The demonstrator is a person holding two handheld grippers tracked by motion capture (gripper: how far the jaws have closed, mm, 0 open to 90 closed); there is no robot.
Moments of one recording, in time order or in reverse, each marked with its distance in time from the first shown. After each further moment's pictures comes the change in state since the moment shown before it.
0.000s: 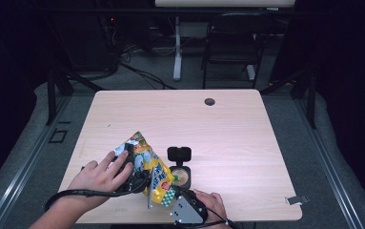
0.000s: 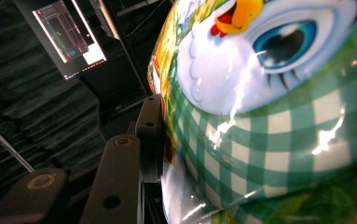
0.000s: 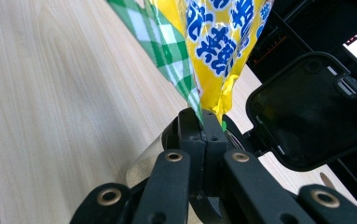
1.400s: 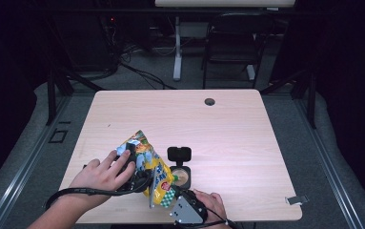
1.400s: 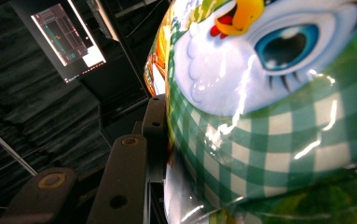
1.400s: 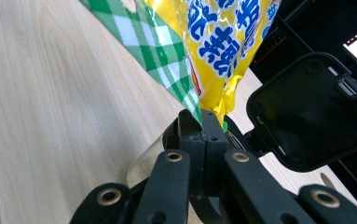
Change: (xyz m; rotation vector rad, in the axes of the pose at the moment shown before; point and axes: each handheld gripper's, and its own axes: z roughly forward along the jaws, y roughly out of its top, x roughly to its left) left arm 0.007 0.003 -0.003 0.011 -0.011 0.039; right arm 0.000 0.000 0.000 0.001 0.001 -0.006
